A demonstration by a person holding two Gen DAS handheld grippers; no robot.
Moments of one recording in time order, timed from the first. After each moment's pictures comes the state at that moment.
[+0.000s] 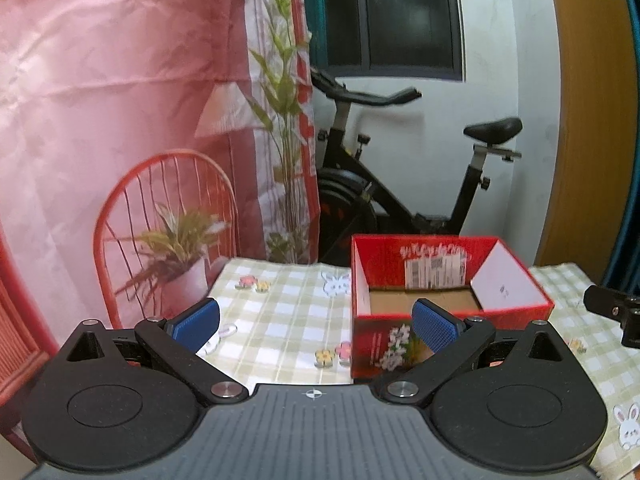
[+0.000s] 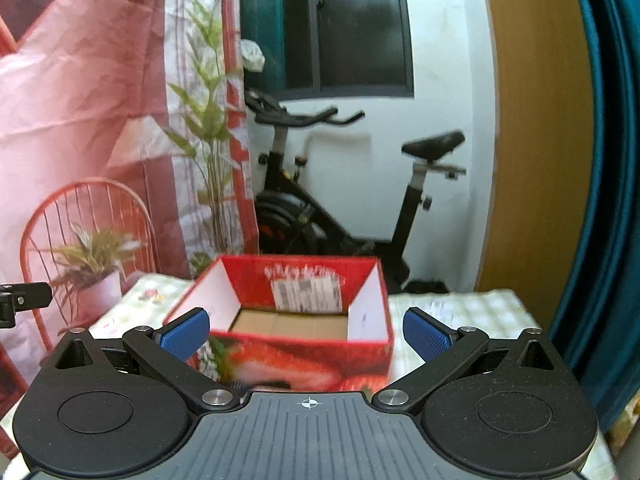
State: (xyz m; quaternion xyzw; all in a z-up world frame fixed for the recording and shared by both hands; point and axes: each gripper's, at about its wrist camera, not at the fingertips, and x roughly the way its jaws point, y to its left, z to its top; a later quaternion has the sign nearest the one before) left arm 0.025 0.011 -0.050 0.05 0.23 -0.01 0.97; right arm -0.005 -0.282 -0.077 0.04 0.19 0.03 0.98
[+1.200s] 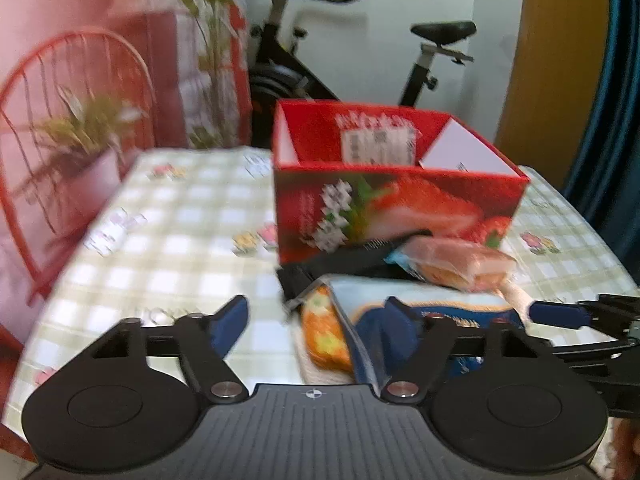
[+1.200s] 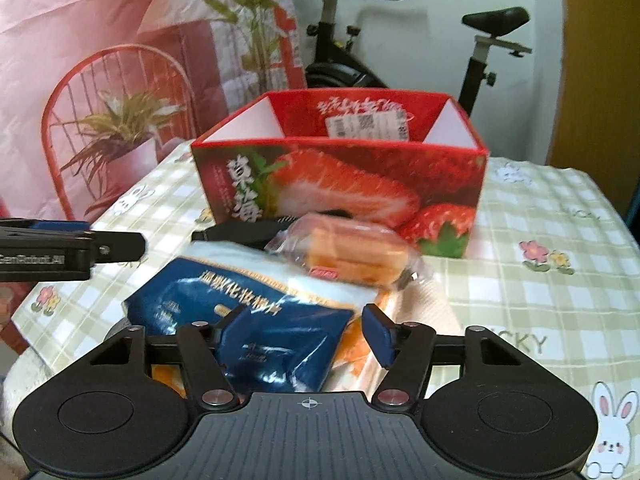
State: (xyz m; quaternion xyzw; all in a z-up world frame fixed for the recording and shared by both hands) left arm 0.056 0.000 -0.164 0.03 0.36 -0.12 0.93; right arm 0.019 -0.251 -0.202 0.04 0.35 0.12 0.93
